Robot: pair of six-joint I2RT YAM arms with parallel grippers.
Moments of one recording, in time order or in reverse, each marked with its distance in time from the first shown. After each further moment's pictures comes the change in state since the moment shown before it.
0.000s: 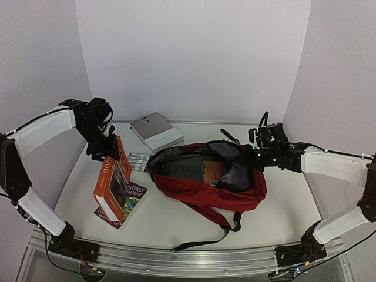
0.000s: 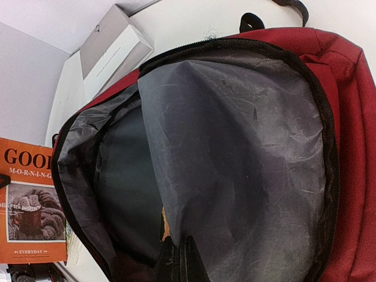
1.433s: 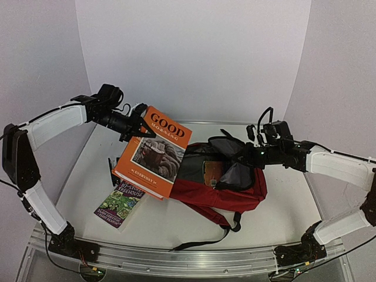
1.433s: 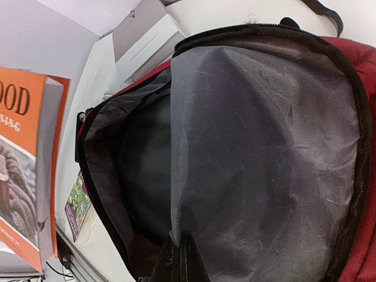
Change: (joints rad) left arm -0.044 0.100 0.091 0.413 0.756 -0.043; right arm -0.002 -0.052 0.008 -0.015 -0.127 -0.074
